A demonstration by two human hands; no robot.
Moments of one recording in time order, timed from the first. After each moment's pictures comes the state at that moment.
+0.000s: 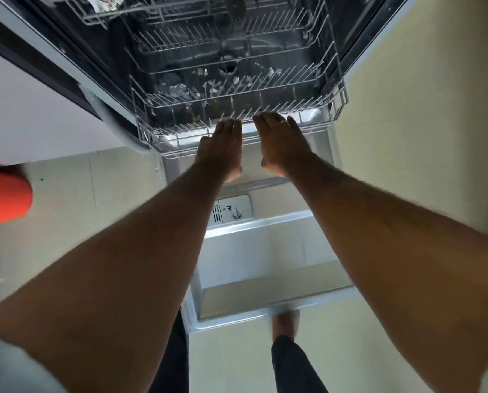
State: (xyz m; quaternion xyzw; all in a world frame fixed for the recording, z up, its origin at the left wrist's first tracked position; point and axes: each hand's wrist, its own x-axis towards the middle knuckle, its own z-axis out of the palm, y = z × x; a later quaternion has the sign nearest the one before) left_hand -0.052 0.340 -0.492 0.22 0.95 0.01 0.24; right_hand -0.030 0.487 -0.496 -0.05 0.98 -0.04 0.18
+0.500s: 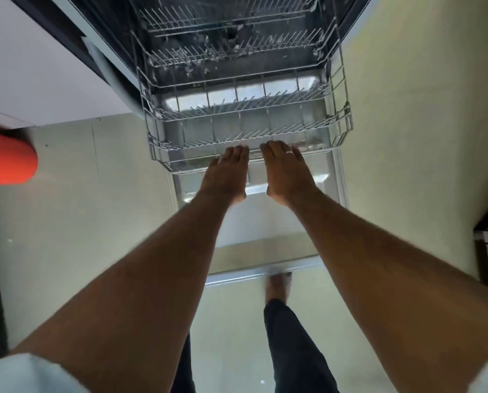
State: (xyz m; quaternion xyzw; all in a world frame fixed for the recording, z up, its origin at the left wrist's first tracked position) left_hand 0.085 0.324 -0.495 0.23 0.93 0.03 0.28; right_hand 0.118 0.475 -0.493 -0.03 0.98 -0.06 0.19
